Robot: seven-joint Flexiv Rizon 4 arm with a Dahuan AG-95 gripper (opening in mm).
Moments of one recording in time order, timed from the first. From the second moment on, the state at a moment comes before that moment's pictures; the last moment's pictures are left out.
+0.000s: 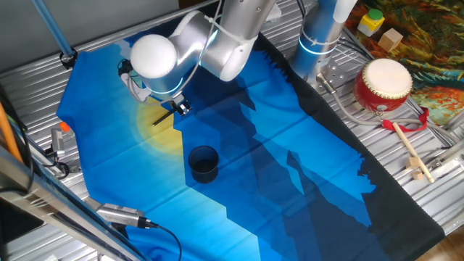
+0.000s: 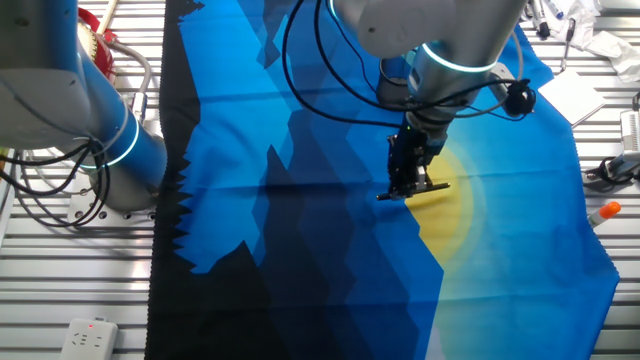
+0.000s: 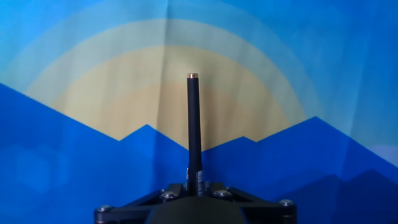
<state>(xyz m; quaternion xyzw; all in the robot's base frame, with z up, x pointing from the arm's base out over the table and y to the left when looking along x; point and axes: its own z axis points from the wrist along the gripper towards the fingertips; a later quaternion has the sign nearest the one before) 0.497 -0.051 0.036 0.10 -0.98 0.13 0.08</state>
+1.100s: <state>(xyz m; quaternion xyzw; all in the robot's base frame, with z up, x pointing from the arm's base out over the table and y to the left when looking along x) 0.496 -0.016 0.083 0.04 -0.99 0.04 0.11</state>
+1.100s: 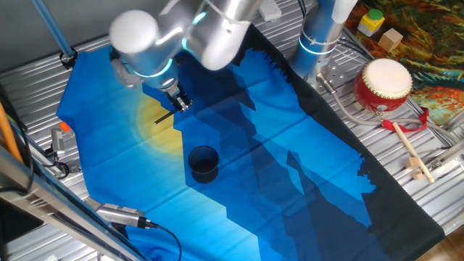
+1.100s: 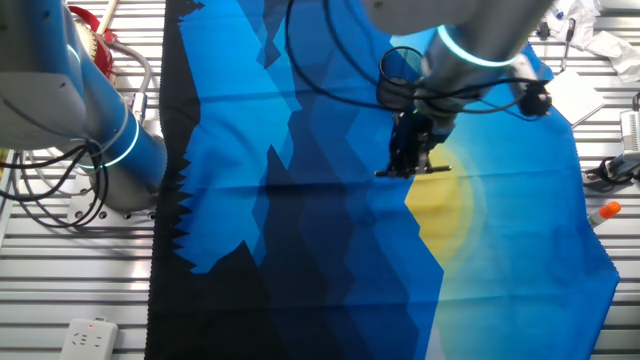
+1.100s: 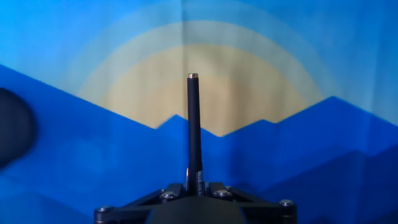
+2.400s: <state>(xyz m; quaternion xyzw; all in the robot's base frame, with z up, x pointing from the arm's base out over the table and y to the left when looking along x) 0.512 0.056 0.137 -0.02 -0.99 0.01 0.14</state>
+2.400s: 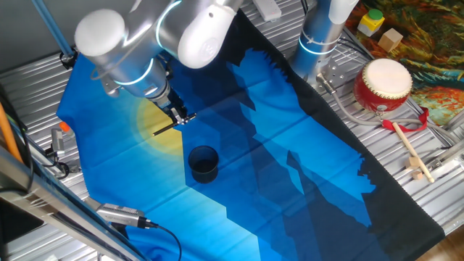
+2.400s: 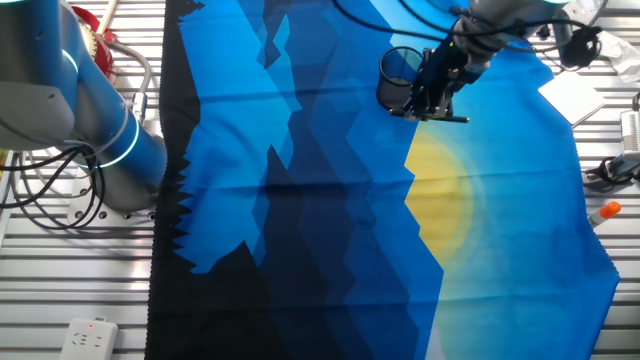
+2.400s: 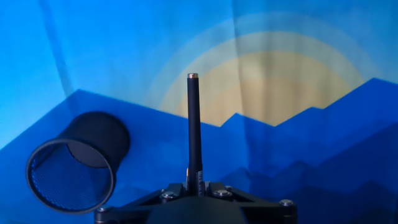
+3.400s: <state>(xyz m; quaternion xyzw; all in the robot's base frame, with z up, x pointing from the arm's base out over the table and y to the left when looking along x) 0.514 0.056 0.136 0.00 -0.99 0.01 0.15</state>
